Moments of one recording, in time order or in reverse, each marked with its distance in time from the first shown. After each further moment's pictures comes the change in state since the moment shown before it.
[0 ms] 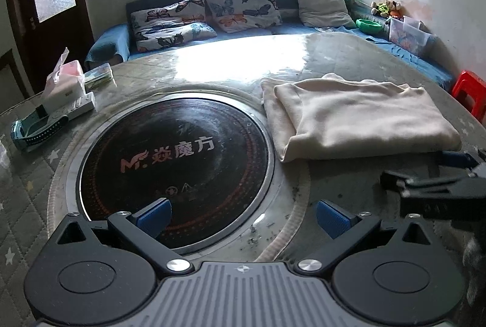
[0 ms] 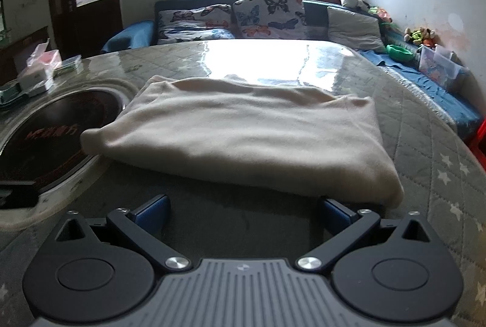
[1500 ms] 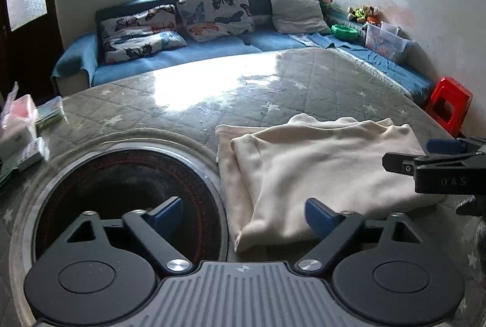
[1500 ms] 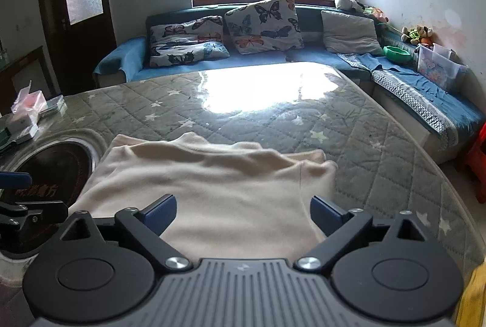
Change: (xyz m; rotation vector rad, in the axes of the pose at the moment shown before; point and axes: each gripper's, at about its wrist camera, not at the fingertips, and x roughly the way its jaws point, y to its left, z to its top) left arm 0.045 -0.026 0.074 0.019 -0.011 -0.103; right arm 0.018 -0.065 0.072 0.056 -0.011 0.021
